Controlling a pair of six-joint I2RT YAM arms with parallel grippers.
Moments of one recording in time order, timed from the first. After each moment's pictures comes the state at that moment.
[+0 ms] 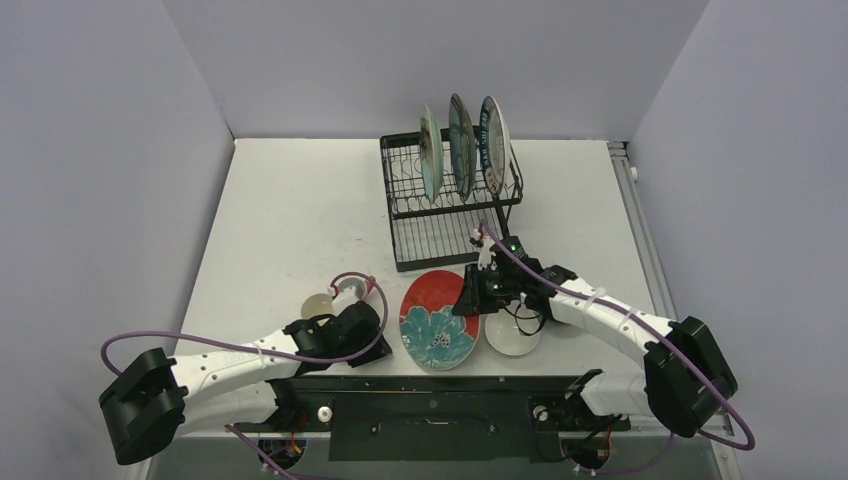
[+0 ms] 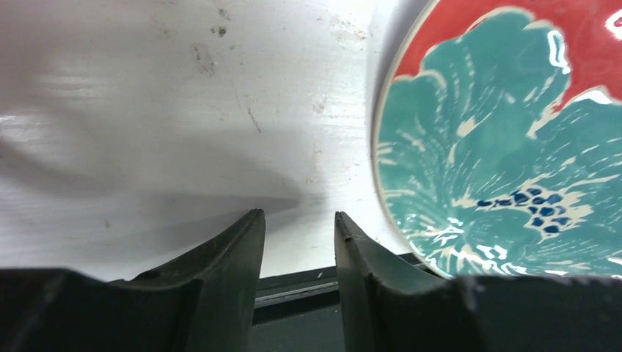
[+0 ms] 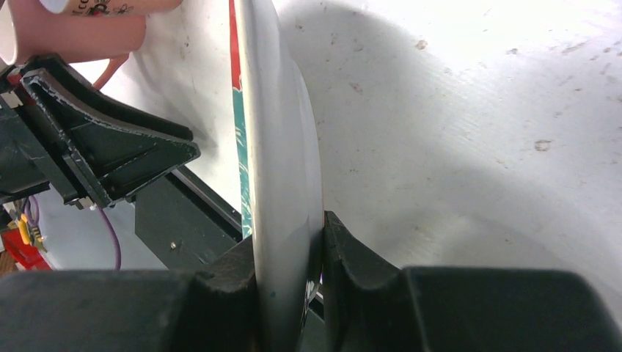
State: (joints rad) left arm -0.98 1.03 0.40 -0.38 -0.19 -1.23; right arm 0.63 1.28 0.72 -0.32 -0.40 0.54
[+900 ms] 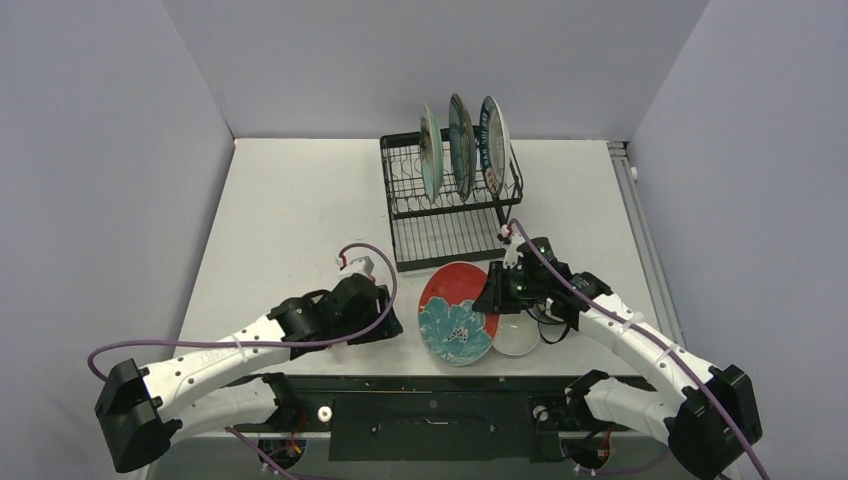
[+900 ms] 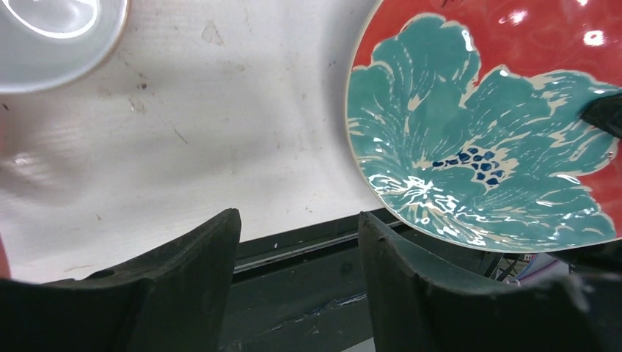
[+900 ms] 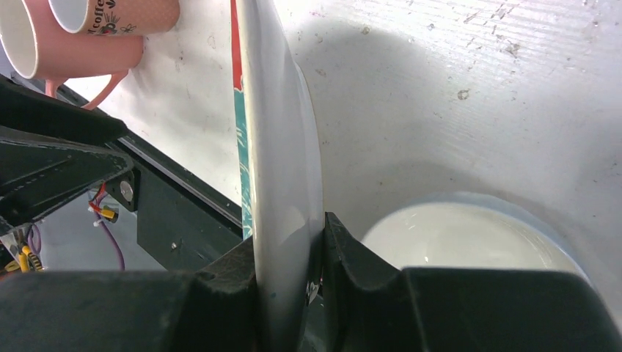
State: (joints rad) left arm -0.95 0.99 0.65 -0.59 -0.15 -1.03; right arm 0.55 1.06 0.70 -0.47 -0.34 0.54
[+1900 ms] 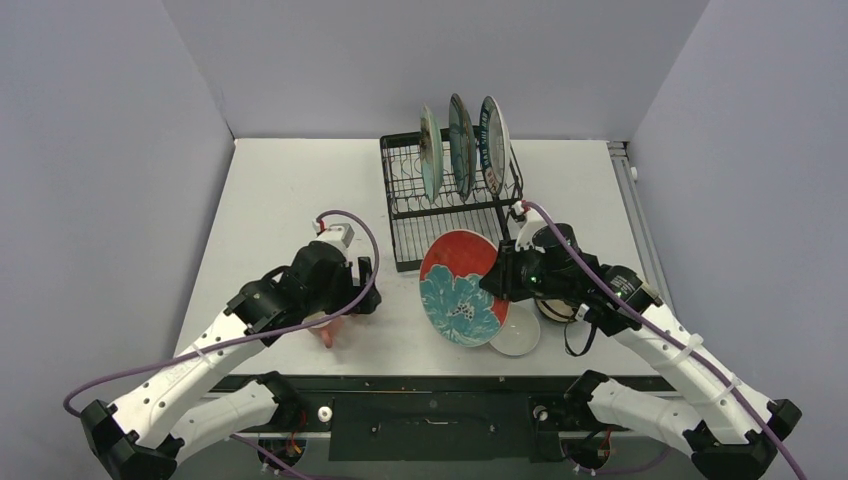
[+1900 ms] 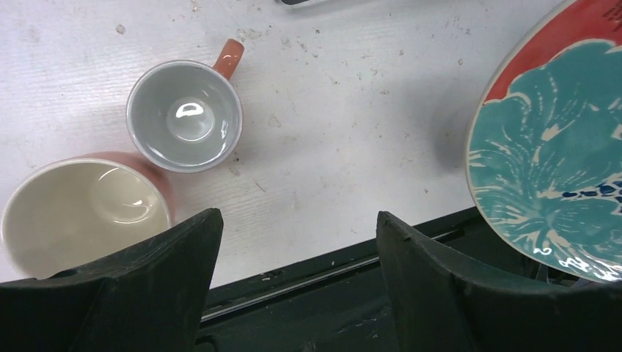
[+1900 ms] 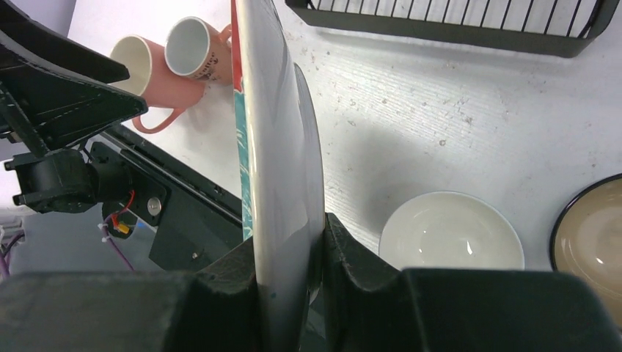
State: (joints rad) left arm -0.73 0.90 0.89 -0.78 -0.13 -0.64; right arm 0.71 0.93 1.06 -0.79 -0.10 0.51
